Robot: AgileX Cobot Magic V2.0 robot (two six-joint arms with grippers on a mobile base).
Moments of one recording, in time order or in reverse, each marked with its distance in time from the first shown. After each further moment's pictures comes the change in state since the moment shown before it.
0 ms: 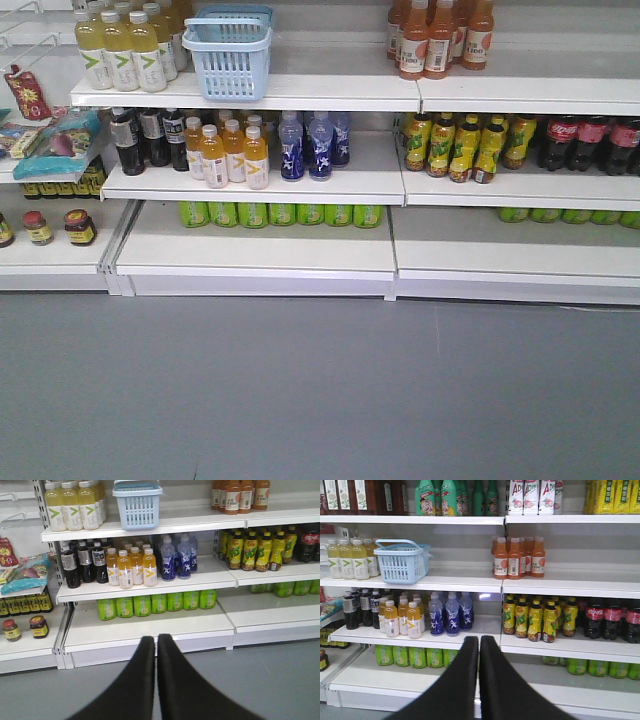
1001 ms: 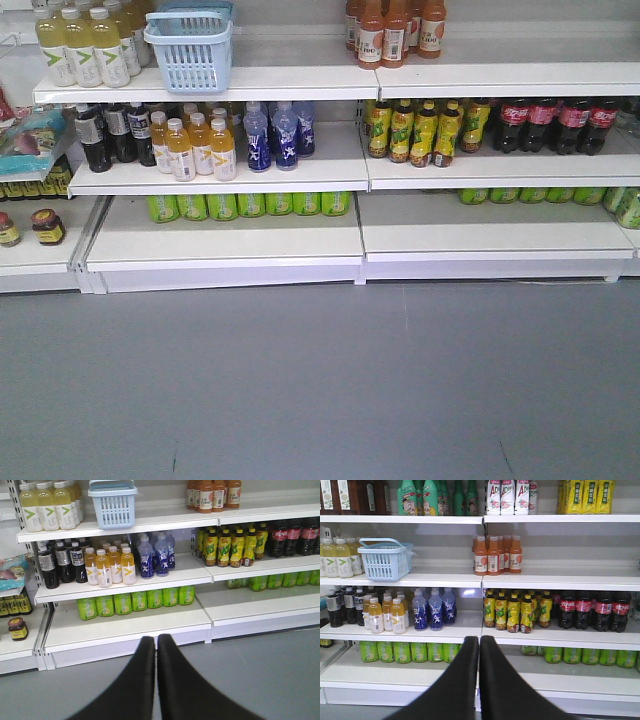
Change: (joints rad) left arm 0.000 0.000 0.000 0.000 0.000 0.000; right arm 0.000 0.000 0.000 0.000 0.000 0.000
